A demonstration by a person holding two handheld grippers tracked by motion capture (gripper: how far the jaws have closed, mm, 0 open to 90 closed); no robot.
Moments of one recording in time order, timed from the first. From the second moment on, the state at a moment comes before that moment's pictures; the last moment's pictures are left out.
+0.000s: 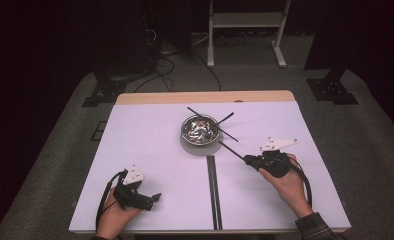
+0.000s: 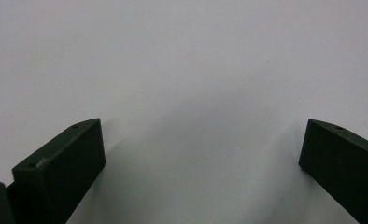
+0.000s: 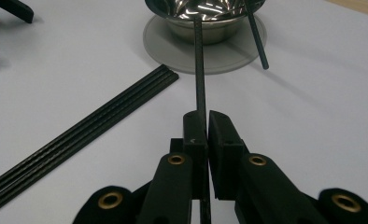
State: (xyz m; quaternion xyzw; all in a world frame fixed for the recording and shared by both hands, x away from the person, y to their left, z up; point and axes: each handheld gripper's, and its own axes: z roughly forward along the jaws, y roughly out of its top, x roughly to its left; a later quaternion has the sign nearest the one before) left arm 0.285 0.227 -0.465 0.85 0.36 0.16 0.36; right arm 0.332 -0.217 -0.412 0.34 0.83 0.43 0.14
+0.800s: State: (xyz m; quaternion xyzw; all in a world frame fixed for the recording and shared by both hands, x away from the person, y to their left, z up) left arm 0.285 0.227 -0.465 0.85 0.36 0.16 0.36; right arm 0.364 -0.188 -0.397 0.33 0.82 0.45 0.14
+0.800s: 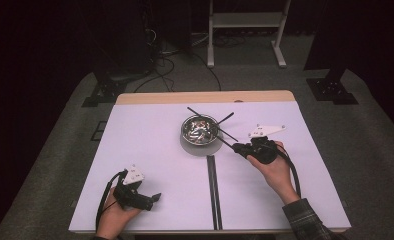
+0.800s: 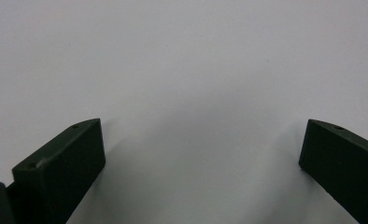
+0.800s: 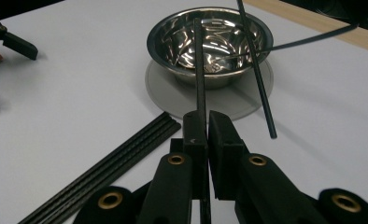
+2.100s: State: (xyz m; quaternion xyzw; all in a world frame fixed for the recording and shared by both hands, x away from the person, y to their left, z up) left arm 0.285 0.227 -0.465 0.85 0.36 0.16 0.36; right arm 0.419 -0.138 -0.392 0.33 0.82 0.46 0.13
